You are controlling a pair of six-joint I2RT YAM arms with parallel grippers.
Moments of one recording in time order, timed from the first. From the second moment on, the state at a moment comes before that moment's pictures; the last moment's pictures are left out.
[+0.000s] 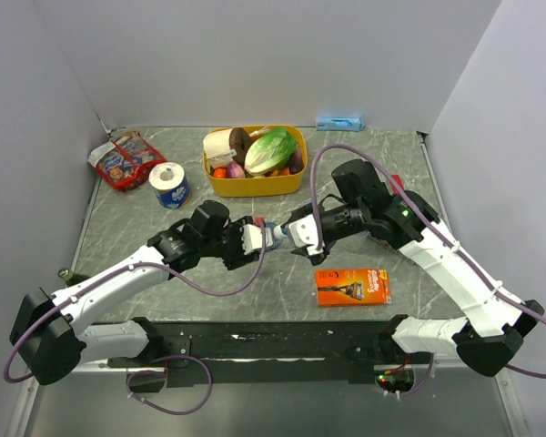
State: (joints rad) left arm -0.76 1.16 0.84 -0.33 0.32 0.59; right arm 0.72 1.20 1.43 -1.00 -0.75 -1.22
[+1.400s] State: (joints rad) left arm -0.84 1.24 0.74 0.06 -0.34 0.55; right arm 0.43 1.58 1.70 -0.71 -0.95 0.04
